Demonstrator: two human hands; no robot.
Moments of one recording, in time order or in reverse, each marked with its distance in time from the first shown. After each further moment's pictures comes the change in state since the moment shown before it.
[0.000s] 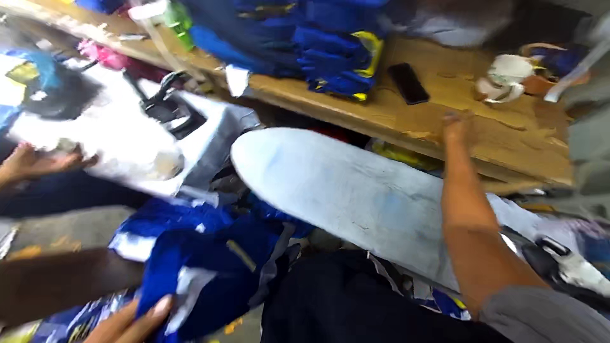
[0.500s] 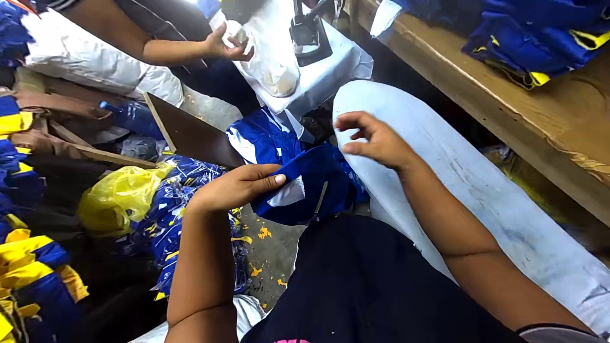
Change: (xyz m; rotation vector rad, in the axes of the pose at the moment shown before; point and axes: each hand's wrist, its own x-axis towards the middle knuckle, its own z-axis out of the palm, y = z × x) left_hand 0.017 0.020 0.003 0.385 -0.163 0.067; right_hand -0.333 -0.243 0.042 0.962 -1.369 -1.188
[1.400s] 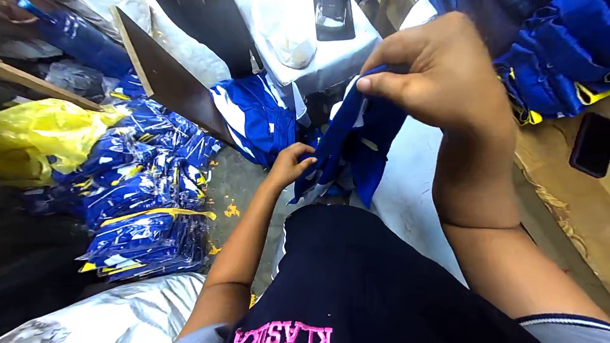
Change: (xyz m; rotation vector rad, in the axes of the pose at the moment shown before) left_hand 0.066 -0.135 0.096 -0.035 0.537 0.182; right_hand 0.073 -0.132 0.012 -0.739 -0.201 -0.156
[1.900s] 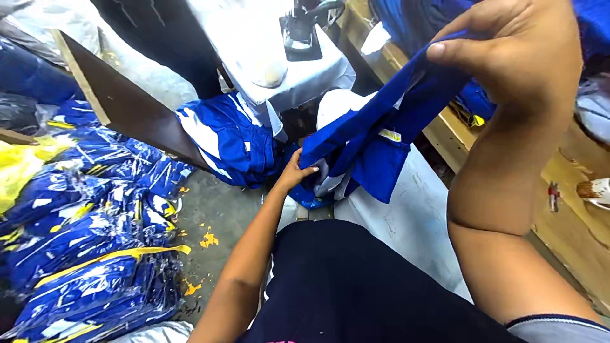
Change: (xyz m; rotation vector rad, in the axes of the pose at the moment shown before) left_hand 0.048 -0.042 0.067 -0.535 -0.081 -0.393; right_hand -0.033 0.040 -0.074 -0.012 0.231 0.254
